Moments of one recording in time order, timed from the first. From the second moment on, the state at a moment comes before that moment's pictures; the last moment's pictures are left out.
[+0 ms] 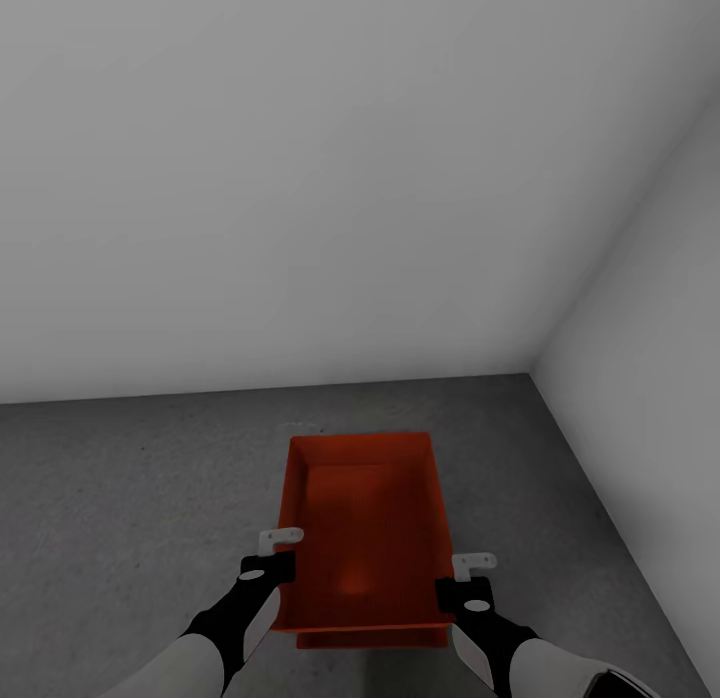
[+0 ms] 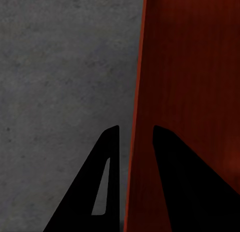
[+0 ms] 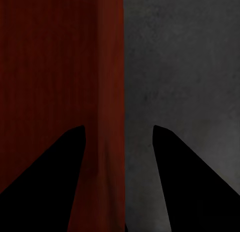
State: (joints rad) left arm -0.62 -0.14 -0.02 -0.33 0.06 0.06 0.24; right arm -0.67 0.08 0.72 -0.08 -0.61 -0.11 -0.28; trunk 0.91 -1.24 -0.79
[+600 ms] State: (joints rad) left arm -0.62 -0.14 -0.02 -0.33 0.06 0.06 0.24; right arm -0.67 0.08 0.72 -0.08 -0.61 -0.11 -0.28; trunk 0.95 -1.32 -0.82
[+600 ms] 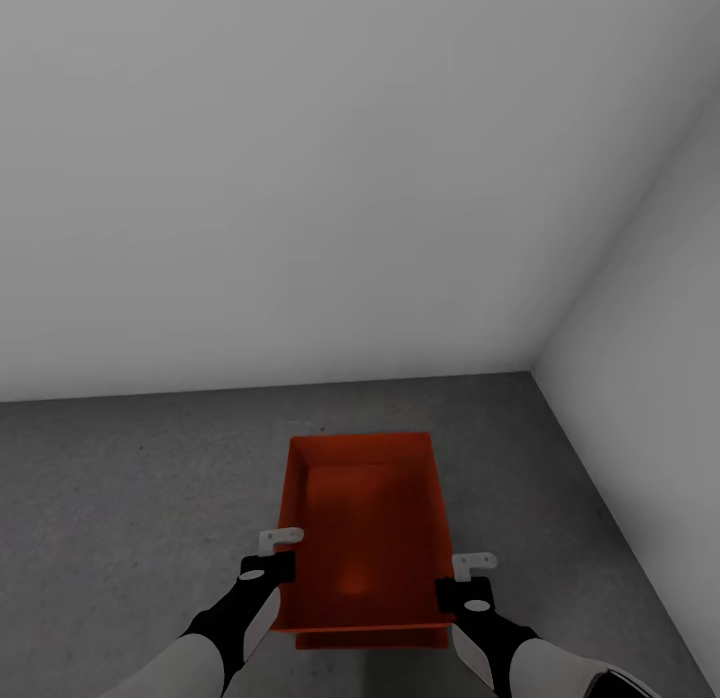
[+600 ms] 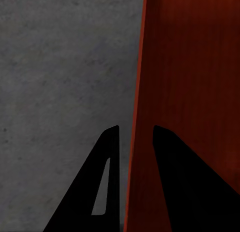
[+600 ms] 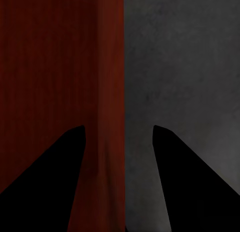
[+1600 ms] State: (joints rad) left arm -0.62 -0.14 -0.02 -0.33 0.06 0.06 0.24; right arm -0.67 0.08 0.72 -0.08 -0.61 -0.11 -0.28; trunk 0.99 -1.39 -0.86
